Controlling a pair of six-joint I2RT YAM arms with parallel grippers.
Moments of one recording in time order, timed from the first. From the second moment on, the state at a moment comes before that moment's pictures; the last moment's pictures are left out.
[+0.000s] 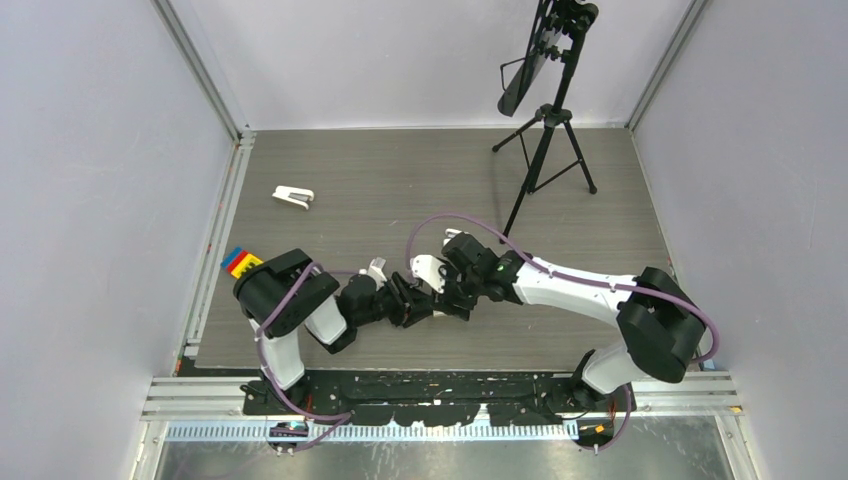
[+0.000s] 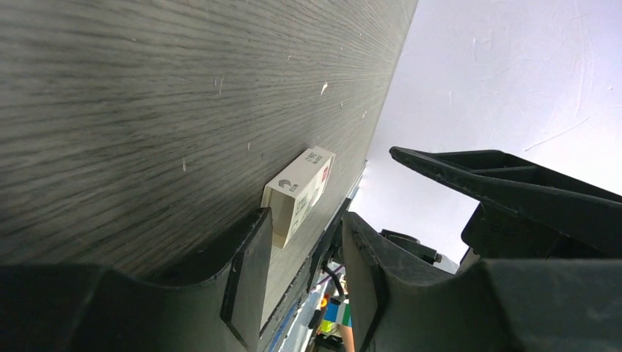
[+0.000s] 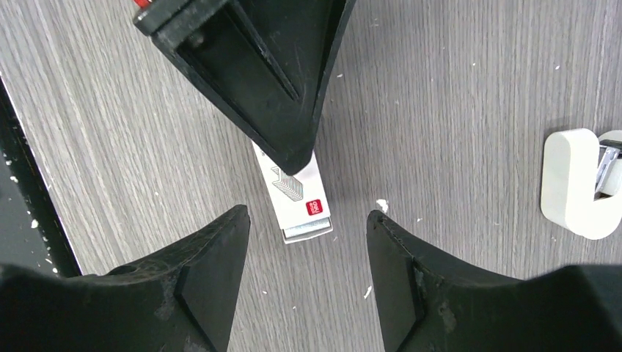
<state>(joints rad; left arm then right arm) -0.73 1.83 0.23 1.22 0.32 -1.49 0.90 1.48 0.88 -0.35 -0.18 -0.48</state>
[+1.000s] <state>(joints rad) -0.73 1.76 0.24 1.10 0.32 -1.44 0.87 1.63 0.90 -0.36 -0.21 -0.52</state>
